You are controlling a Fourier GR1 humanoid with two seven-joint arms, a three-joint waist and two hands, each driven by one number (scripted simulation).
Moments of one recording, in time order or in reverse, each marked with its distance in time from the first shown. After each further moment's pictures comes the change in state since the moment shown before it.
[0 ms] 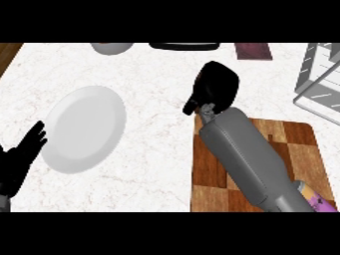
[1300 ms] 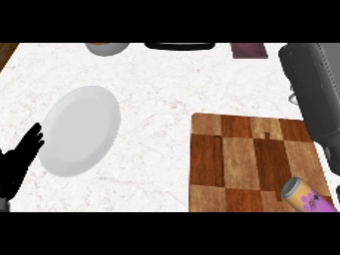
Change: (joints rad) left arm 0.012 -0.020 0.032 -0.003 -0.031 -0.005 0.000; right arm -0.296 -0.288 -0.399 0.212 0.186 -0.191 -0.234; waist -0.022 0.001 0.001
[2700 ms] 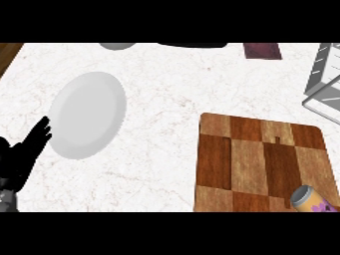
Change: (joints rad) left arm -0.040 -0.021 -0.013 -0.010 -0.026 -0.020 0.004; right arm -0.156 -0.449 -0.053 0.615 0.046 -0.097 -0.565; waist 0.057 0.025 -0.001
